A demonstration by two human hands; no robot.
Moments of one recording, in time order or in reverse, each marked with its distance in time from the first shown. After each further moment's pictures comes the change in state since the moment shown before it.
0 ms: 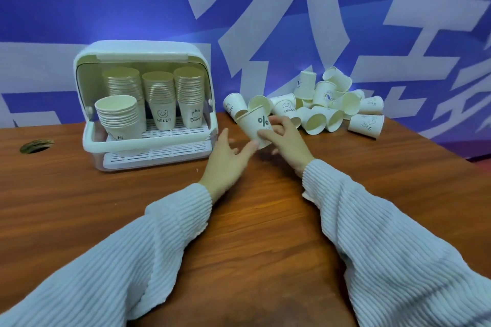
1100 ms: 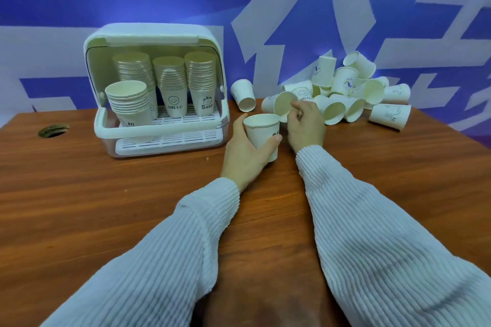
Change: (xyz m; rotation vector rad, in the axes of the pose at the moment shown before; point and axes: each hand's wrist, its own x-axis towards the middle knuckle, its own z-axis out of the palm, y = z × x) left_hand 0.003 -0.011 0.023 0.046 0.185 0.122; right_hand 0.039 0.034 0.009 -0.459 0.503 -0.222
